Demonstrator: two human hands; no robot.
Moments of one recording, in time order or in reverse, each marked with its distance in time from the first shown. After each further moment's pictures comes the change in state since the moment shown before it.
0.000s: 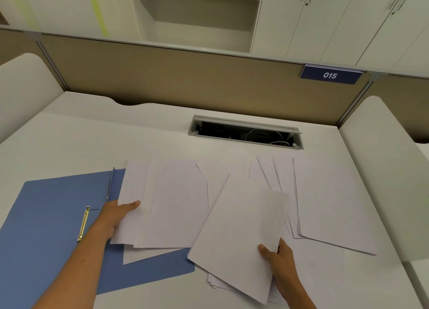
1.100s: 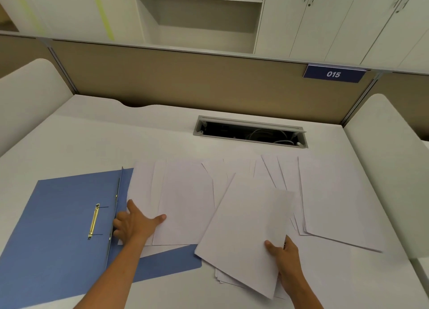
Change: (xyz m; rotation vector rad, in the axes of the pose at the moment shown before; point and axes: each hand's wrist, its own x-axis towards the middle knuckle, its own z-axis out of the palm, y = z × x) left_hand -0.032 -0.029 0.049 0.733 0.411 0.045; right_hand -0.010 -0.006 0.005 0.089 0.030 0.005
